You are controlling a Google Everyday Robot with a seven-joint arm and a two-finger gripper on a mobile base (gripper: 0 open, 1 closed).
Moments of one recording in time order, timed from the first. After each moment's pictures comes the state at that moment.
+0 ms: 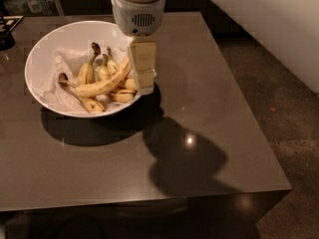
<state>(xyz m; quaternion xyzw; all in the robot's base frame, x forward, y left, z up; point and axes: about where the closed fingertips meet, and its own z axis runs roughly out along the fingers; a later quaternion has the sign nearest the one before) 0.540 0.036 0.975 -0.78 0.61 -0.06 0.14</state>
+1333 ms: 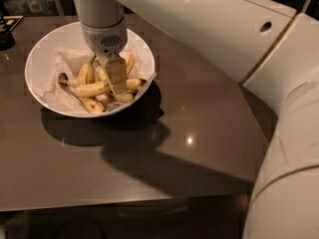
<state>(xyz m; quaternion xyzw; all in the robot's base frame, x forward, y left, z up) 0.562 0.097 0.918 -0.84 0.54 -0.06 0.08</state>
